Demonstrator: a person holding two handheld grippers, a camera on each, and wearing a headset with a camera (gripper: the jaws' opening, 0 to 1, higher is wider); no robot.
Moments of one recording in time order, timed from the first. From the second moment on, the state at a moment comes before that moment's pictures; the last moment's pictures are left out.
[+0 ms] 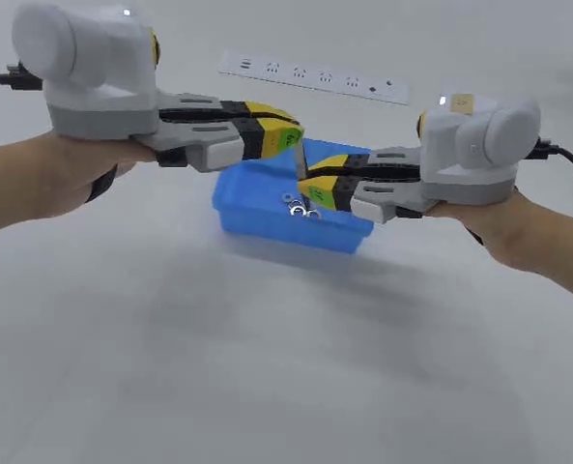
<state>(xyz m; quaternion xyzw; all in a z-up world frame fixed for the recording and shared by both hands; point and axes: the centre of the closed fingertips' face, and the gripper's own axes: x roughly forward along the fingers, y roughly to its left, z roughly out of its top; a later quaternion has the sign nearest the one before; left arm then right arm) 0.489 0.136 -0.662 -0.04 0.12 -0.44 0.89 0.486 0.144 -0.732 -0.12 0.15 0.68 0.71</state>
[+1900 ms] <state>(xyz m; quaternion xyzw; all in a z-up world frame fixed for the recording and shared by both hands) 0.481 0.114 -0.673 0.07 0.11 -0.52 0.85 0.478 0.149 -0.745 -0.21 0.13 0.70 0.67</state>
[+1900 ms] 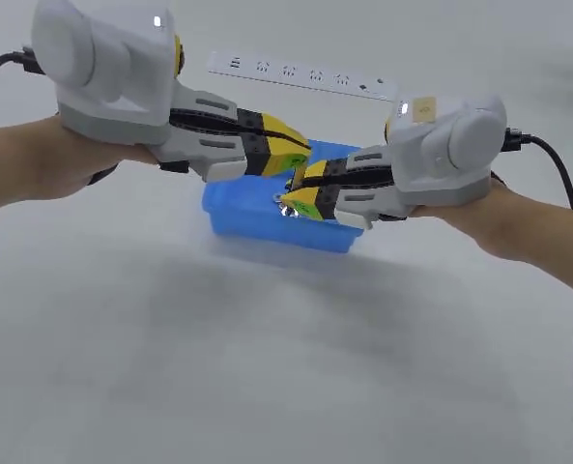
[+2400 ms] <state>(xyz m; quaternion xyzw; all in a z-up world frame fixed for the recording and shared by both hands) 0.483 0.107 -0.682 0.12 0.11 -0.52 0.84 0.481 0.146 -0.749 -0.23 0.14 0.69 0.68</state>
